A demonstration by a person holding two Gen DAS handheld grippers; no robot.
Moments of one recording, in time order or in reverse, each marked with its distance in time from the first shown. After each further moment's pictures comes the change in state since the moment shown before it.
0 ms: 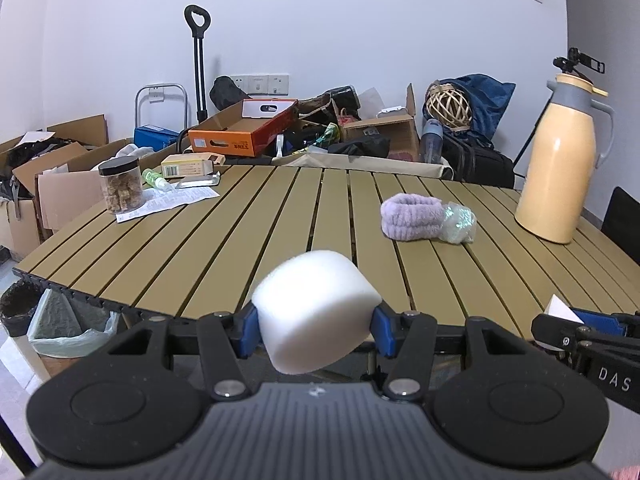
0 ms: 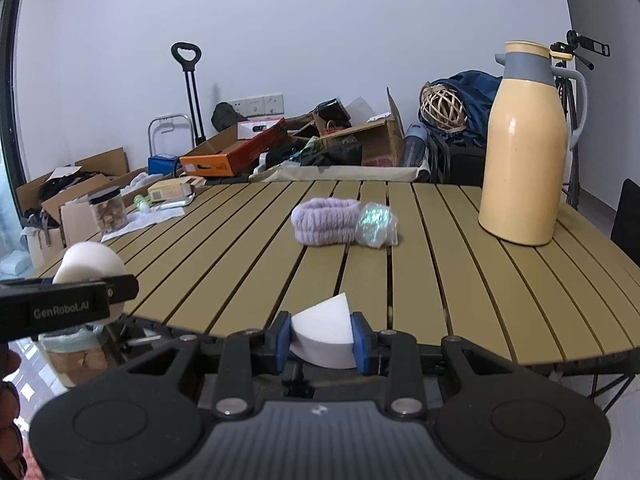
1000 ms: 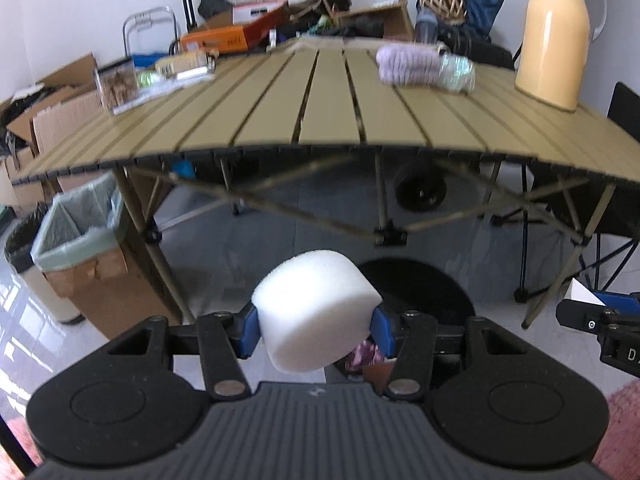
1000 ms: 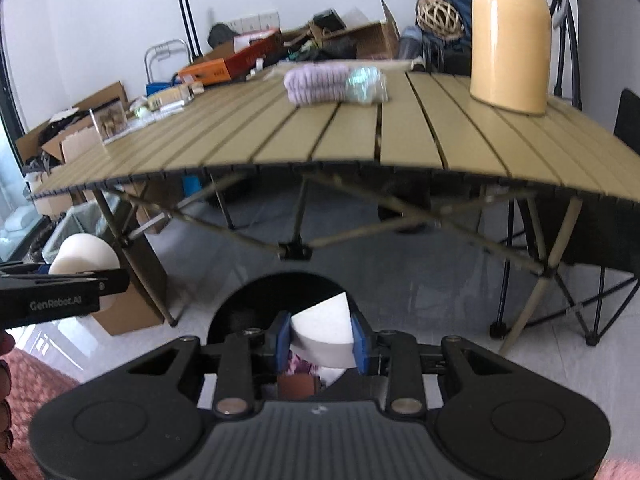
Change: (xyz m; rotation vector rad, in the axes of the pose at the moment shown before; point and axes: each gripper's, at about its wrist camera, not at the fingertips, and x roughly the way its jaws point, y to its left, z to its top) left arm 0.007 0.004 -0.107 0.073 0.279 0.018; right arm -0.004 -0.017 -0.111 0.040 0.255 0.015
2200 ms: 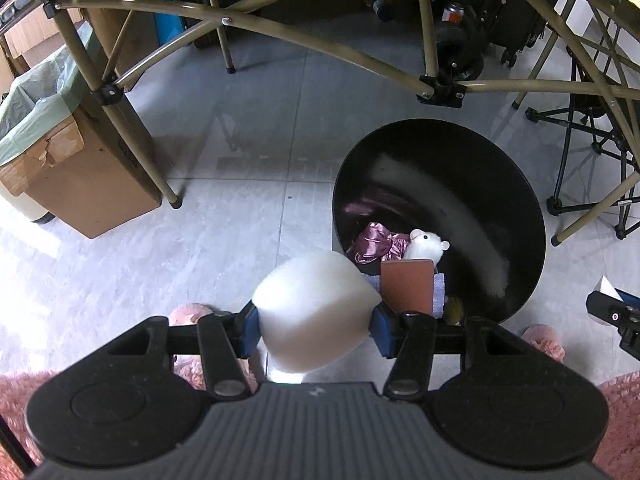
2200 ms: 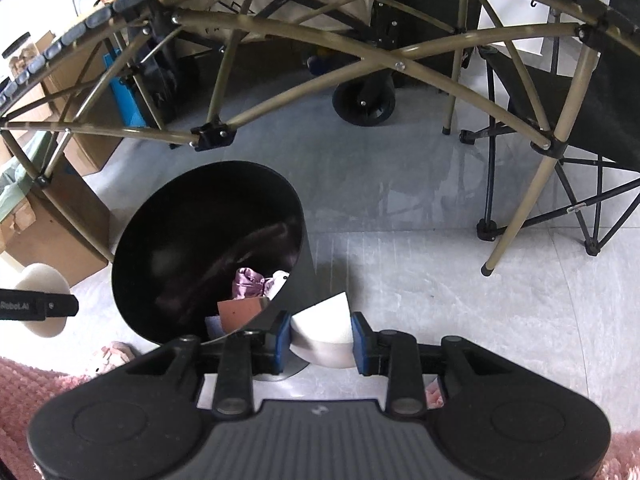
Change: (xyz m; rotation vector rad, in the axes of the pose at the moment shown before) left arm 0.125 0.014 -0.030 -0.052 0.411 0.004; right arm 0.114 -0.040 -0.046 0.101 0.258 -0.090
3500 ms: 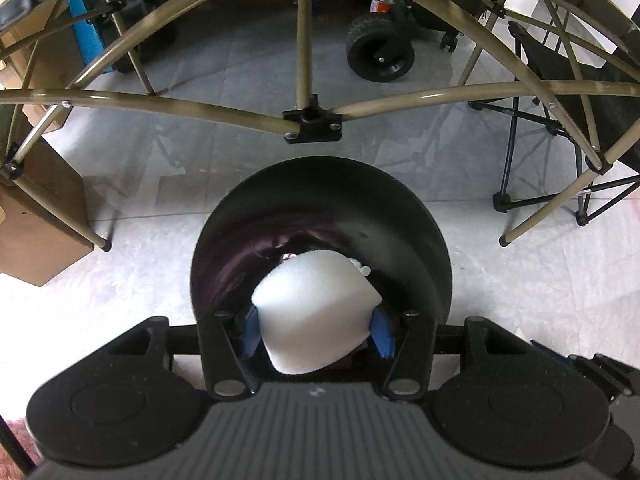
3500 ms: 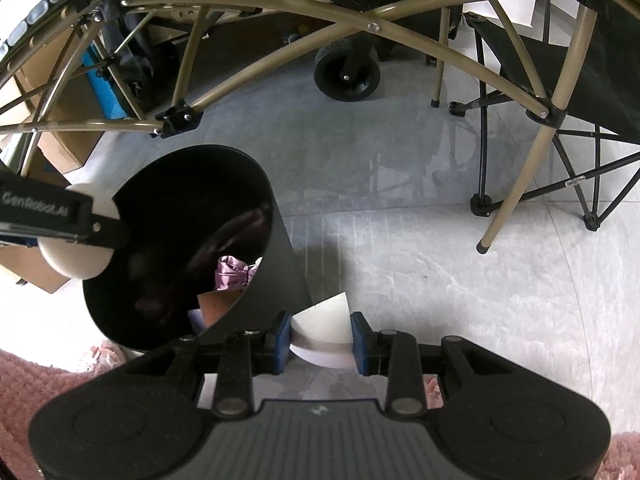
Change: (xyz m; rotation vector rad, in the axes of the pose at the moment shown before) left arm 0.018 -0.095 0.055 0.106 0.028 -0.103; right arm 0.022 -0.018 0.006 0.050 0.062 -0.012
